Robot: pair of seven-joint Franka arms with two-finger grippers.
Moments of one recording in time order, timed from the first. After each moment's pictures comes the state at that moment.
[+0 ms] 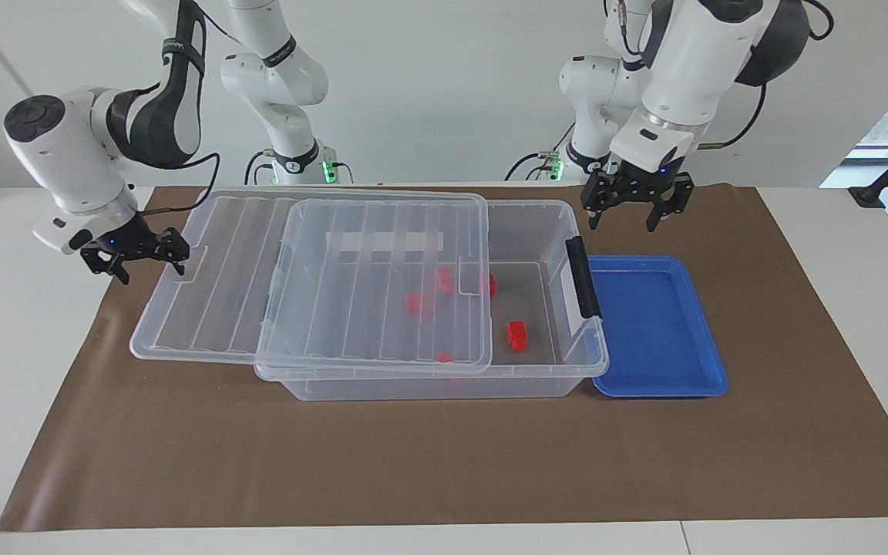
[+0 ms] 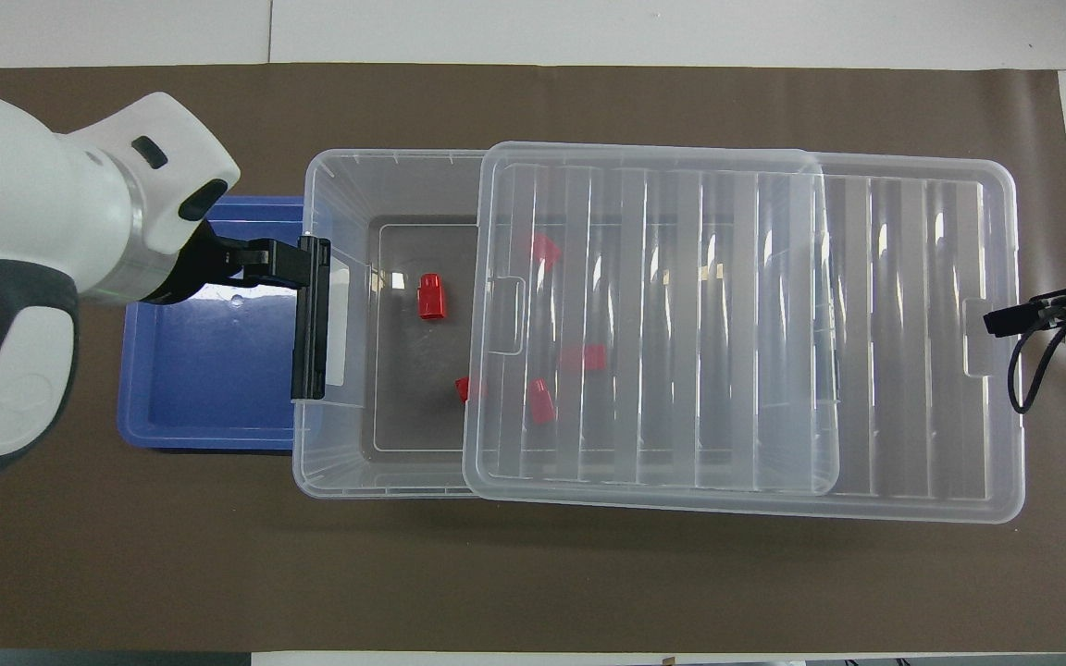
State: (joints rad) left arm -0.38 0.01 -0.02 -1.66 -0.01 1.76 -0.27; right arm -0.18 0.01 -0.06 -2.00 -0.05 2.02 -0.45
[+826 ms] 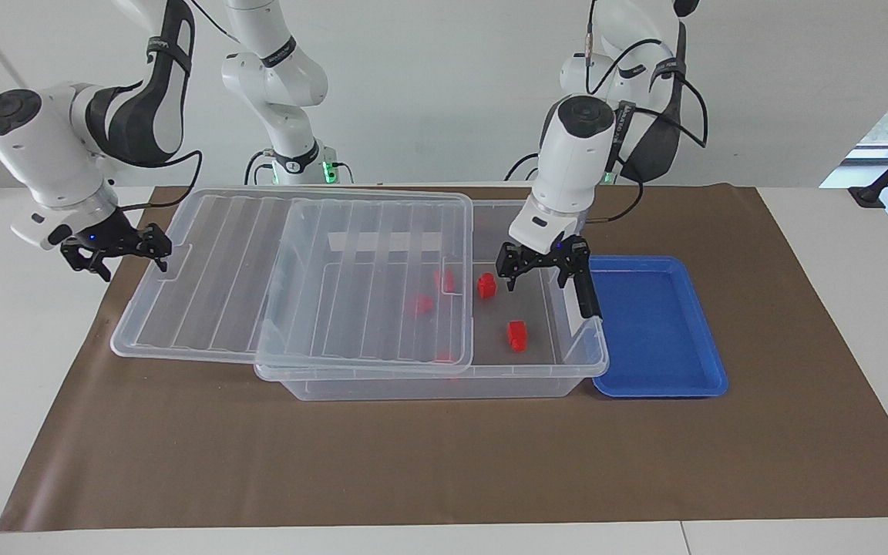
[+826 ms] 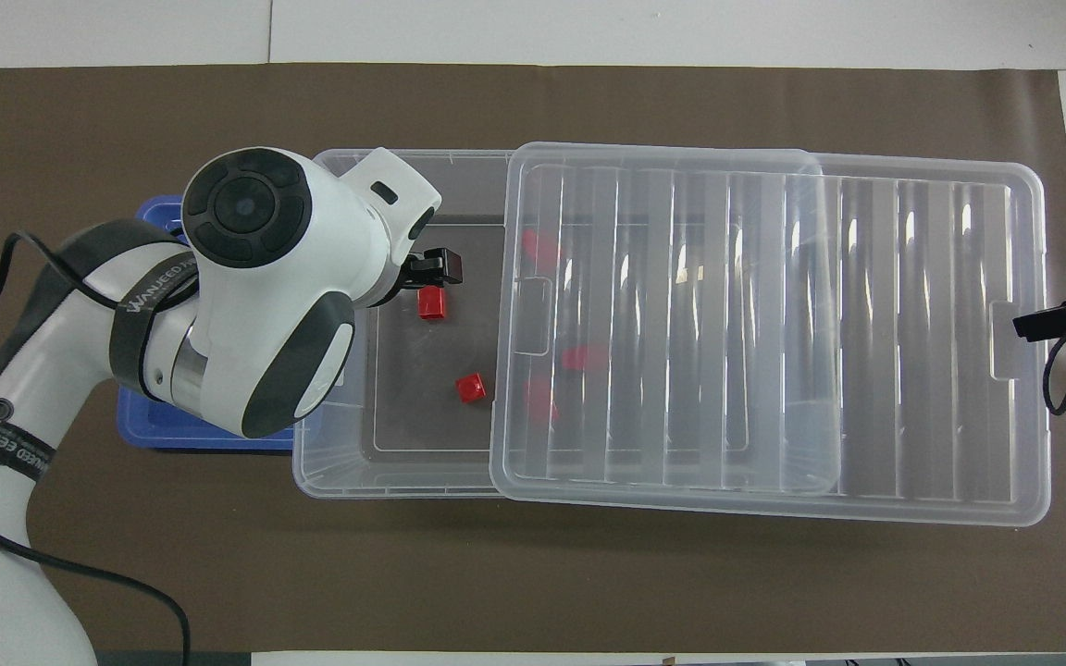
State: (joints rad) left arm -0.52 0.21 -0.02 -1.76 0.02 2.07 -0.54; right arm -0.23 0.01 -0.06 -1.99 -0.05 2.02 -0.51
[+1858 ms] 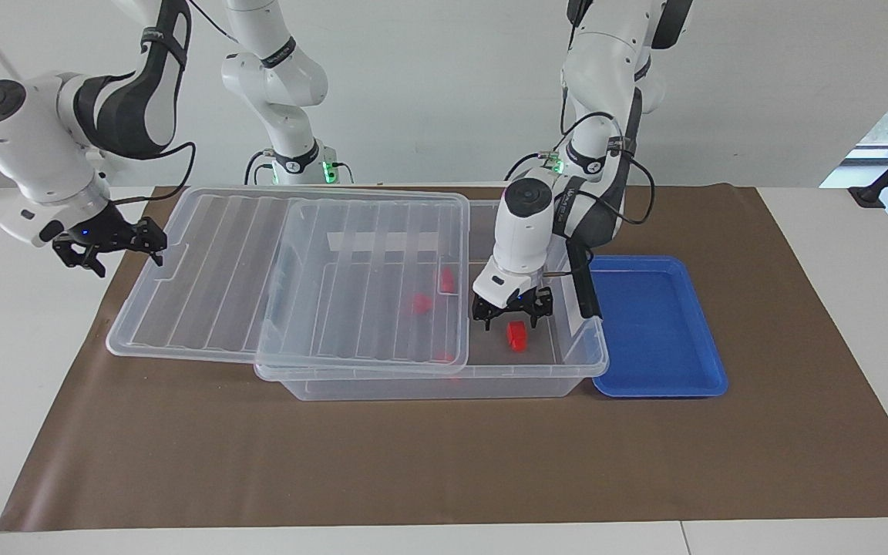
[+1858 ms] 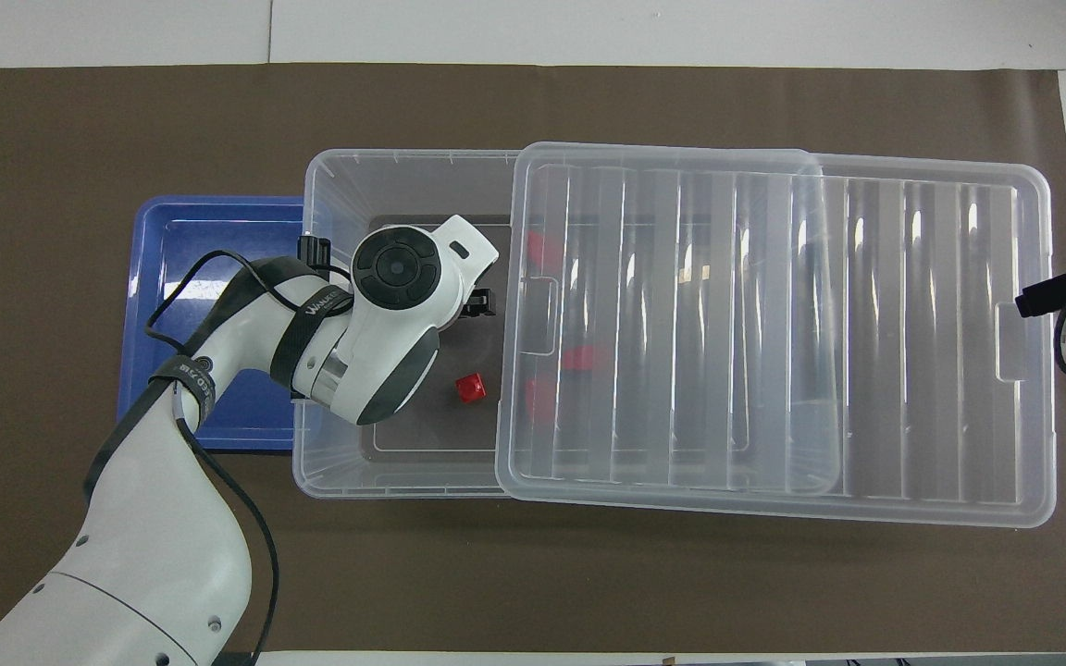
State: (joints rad) left arm -0.56 0.40 -0.01 -1.86 0.10 2.30 -0.58; right arm -0.11 0.03 -0.05 -1.71 -0.06 1.68 -0.36
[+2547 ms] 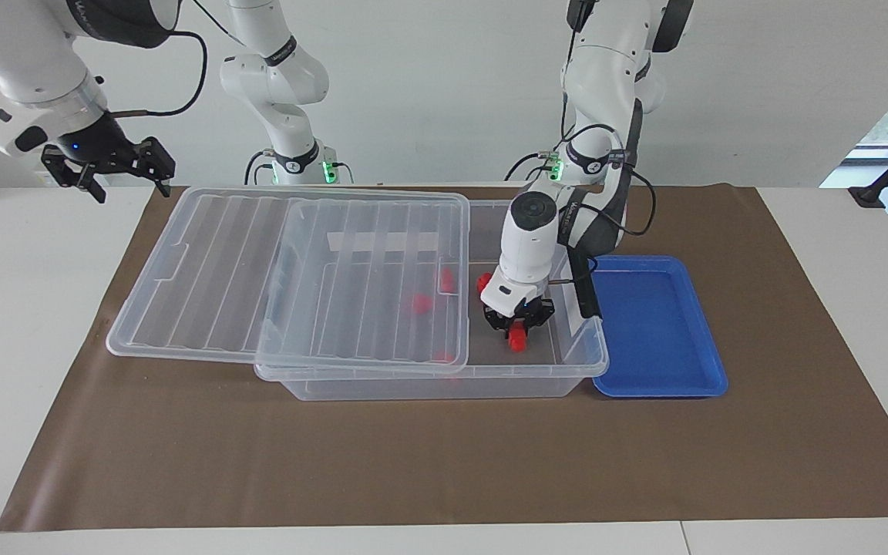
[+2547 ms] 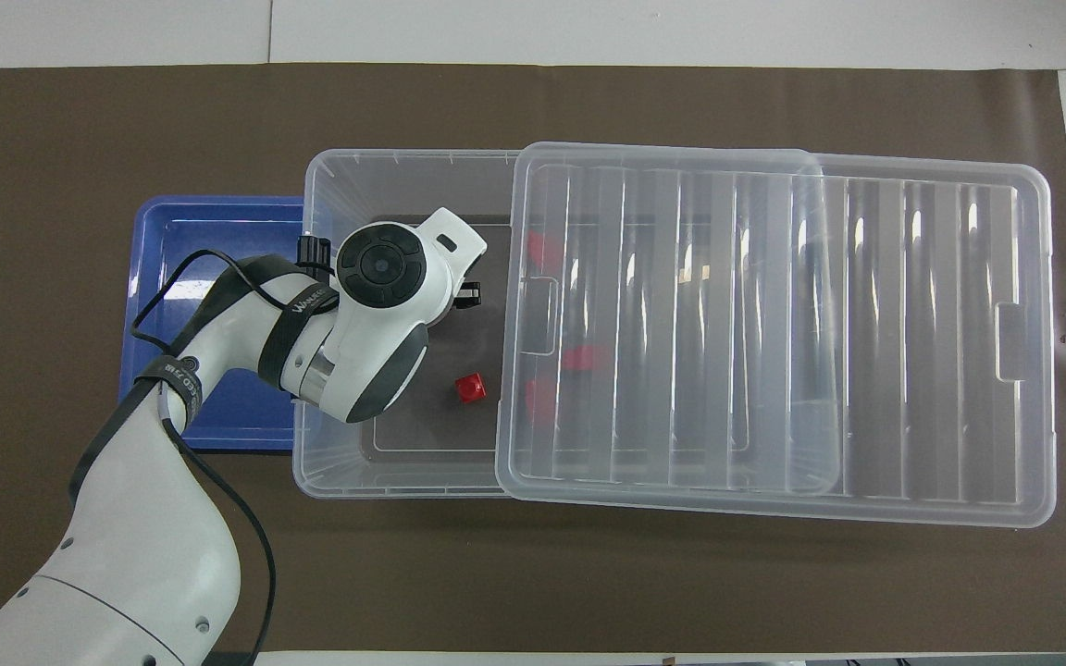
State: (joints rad) left arm -0.56 0.39 0.00 -1.86 0.10 2.32 -0.63; right arm -0.08 -0.02 -0.05 -1.55 -0.07 1.44 -0.22
